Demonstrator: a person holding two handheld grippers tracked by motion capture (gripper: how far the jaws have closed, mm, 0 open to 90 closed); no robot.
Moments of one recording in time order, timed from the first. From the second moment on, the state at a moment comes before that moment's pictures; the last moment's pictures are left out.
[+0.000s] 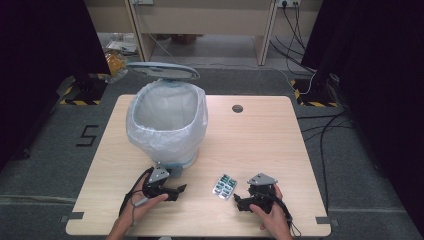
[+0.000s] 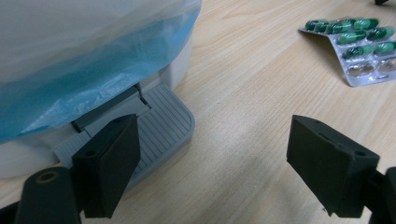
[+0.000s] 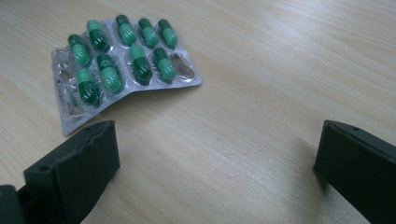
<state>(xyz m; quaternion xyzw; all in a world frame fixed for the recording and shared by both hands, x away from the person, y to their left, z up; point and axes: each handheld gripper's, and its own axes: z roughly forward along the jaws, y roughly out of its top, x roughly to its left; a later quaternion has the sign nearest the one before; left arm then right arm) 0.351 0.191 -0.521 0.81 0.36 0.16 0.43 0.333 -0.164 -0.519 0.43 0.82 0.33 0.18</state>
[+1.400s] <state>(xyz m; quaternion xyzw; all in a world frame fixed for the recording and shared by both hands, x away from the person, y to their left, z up) 0.344 0.177 -0.522 0.84 0.33 0.22 0.37 0.315 -0.134 -0.500 0.38 0.81 0.41 0.17</state>
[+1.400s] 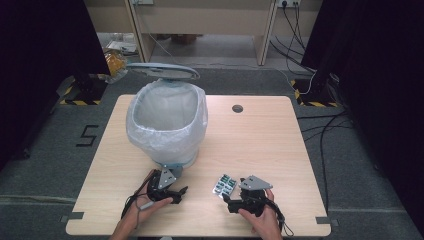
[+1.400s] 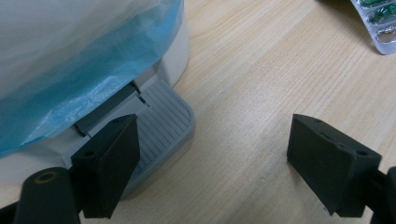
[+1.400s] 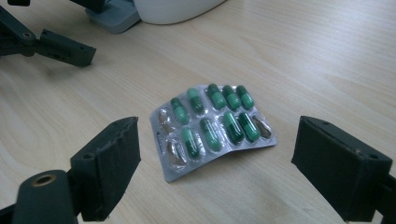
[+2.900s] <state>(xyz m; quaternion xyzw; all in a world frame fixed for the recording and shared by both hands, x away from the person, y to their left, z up) 0.345 0.178 -0.522 0.84 0.32 0.22 0.37 0.350 -0.105 -0.519 0.37 0.84 0.36 0.16</state>
